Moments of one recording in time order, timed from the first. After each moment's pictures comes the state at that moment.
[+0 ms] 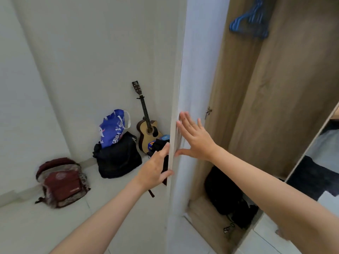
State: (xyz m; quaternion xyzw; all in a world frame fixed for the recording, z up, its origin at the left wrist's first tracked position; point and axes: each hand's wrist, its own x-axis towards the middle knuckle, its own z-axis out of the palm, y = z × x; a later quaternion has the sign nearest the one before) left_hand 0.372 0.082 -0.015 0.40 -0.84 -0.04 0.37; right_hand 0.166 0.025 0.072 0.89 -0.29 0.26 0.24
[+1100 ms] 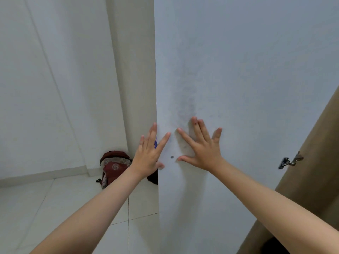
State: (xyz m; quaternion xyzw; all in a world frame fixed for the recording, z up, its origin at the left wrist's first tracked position) left_hand 0.484 -0.073 0.029 0.68 -0.67 0.21 0.19; right_hand 0.299 -0.211 0.038 0.82 -0.23 0.40 0.36
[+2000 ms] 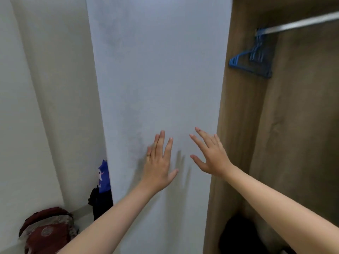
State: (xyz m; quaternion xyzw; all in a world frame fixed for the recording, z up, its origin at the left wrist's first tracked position) left_hand 0.331 -0.083 0.105 0.55 -0.75 0.21 0.31; right_hand 0.116 -0.148 0.122 0.83 -0.35 0.36 0.24
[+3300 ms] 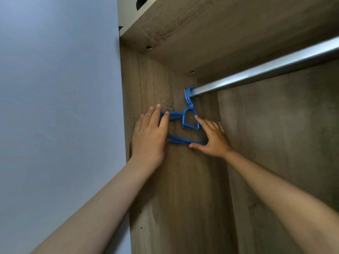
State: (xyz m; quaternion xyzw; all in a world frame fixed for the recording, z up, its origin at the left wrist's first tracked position) left_hand 0.063 -0.369 0.393 0.43 -0.66 0.45 0.41; right_hand -0.180 -0.491 0.380 0.71 -0.42 0.47 0.30
